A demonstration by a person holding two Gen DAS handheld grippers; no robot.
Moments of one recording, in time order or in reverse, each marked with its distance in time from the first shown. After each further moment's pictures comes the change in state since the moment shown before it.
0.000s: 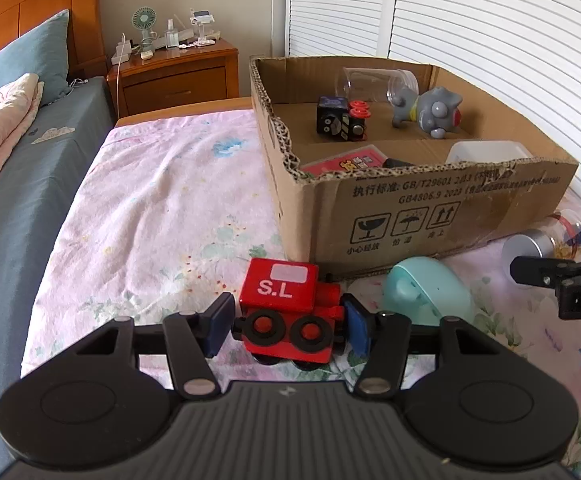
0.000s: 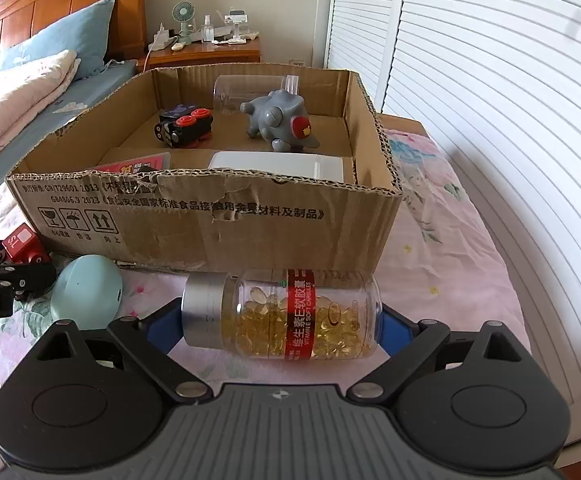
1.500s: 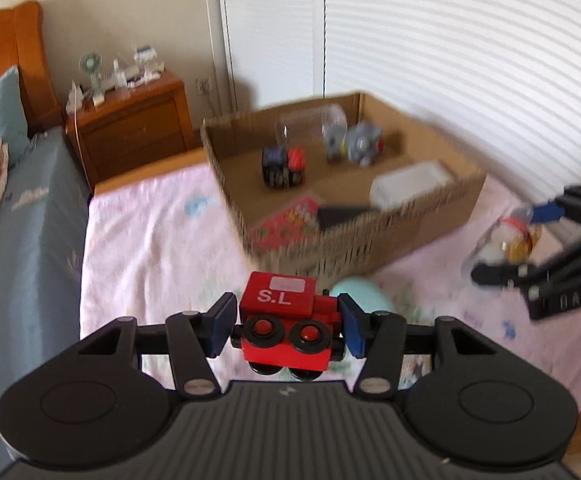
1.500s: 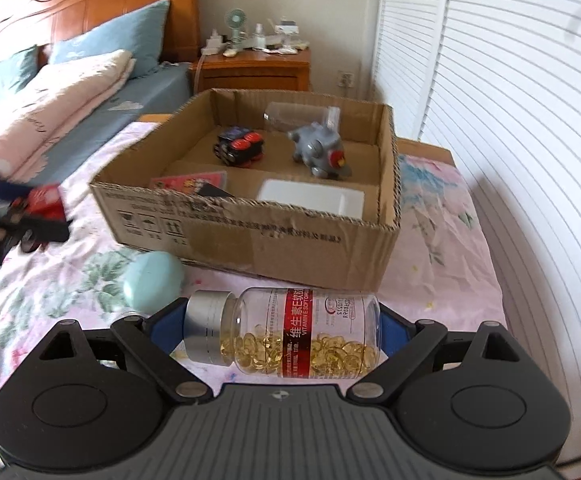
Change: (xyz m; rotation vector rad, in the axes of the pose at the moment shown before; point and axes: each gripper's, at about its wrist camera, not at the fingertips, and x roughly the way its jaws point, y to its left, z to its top) left arm -0.078 -0.011 0.044 0.187 -0.013 -0.093; right arm -0.058 -0.009 0.012 -0.088 -0.007 0.155
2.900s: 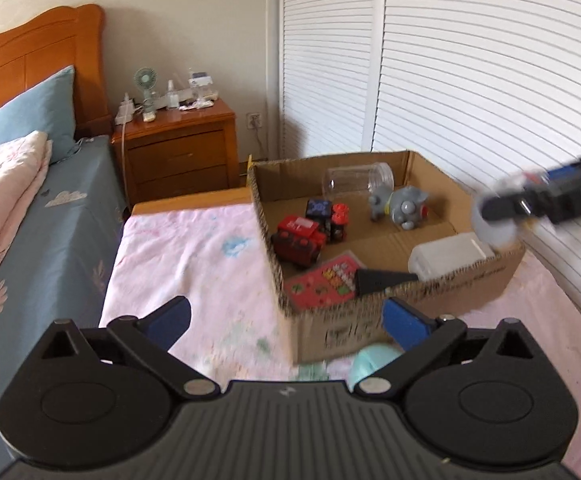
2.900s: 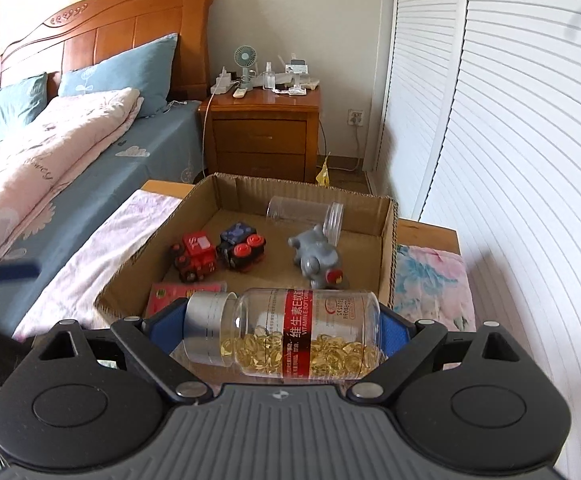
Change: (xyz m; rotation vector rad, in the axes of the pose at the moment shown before) left arm 0.000 0.010 -0.001 -0.158 -0.118 0.105; right arm -0.007 -0.010 0.099 -0.005 -0.069 0.019
